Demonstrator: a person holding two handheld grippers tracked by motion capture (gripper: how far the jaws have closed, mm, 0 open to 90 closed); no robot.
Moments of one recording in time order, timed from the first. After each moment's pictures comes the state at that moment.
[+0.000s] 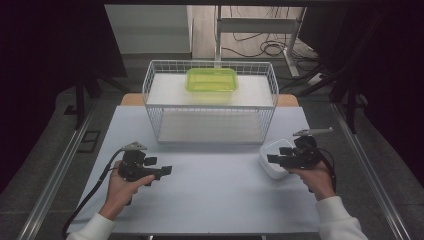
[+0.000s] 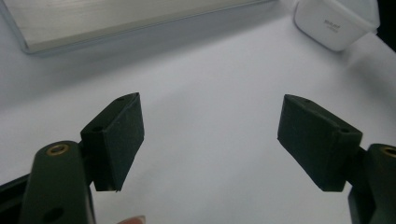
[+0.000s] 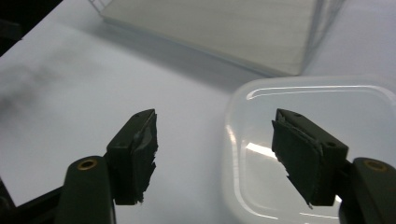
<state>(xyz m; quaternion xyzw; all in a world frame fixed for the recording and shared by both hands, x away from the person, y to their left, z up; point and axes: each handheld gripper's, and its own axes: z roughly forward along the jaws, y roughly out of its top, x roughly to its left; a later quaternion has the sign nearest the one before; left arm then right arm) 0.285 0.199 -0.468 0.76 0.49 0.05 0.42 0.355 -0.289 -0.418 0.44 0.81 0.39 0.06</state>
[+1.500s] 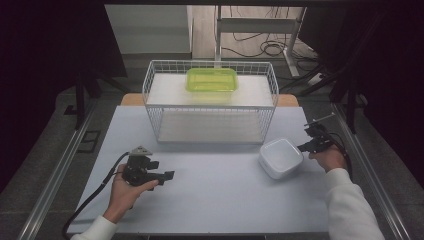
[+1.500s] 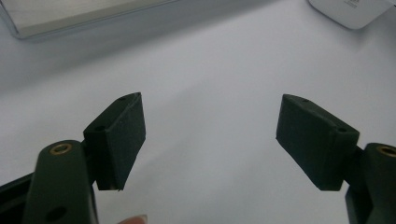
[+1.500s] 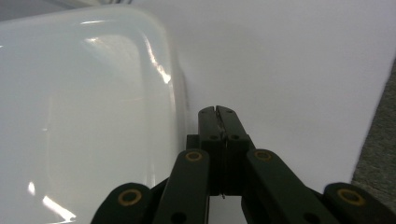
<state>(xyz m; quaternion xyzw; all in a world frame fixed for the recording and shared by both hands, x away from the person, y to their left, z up) 0.282 0.187 -0.479 0.78 0.48 0.05 0.40 0.437 -0.353 -0.457 0.52 0.83 0.20 0.08</state>
